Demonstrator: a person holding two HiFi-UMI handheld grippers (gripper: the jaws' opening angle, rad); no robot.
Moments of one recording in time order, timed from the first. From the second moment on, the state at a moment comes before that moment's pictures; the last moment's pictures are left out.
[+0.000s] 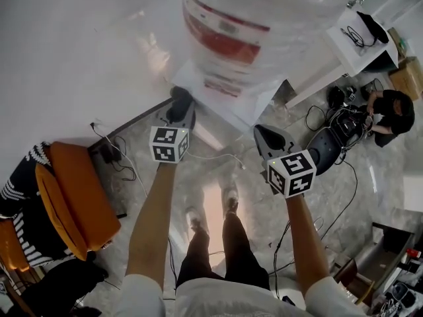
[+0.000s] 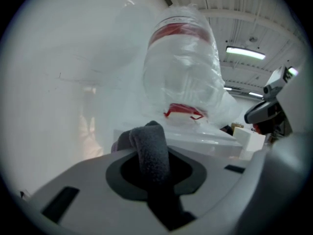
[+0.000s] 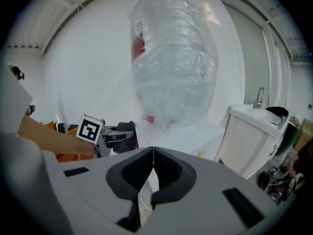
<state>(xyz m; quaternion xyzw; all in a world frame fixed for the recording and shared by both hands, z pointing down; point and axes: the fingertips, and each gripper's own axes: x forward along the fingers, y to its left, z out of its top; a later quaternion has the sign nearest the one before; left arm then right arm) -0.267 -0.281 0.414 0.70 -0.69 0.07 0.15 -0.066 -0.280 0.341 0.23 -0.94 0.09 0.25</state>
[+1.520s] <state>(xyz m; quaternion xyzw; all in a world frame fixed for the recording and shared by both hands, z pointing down) -0.070 -0.240 0.485 0.82 -0.54 0.12 0.17 0.019 -0.217 0.408 0.28 -0.91 0.14 0.29</state>
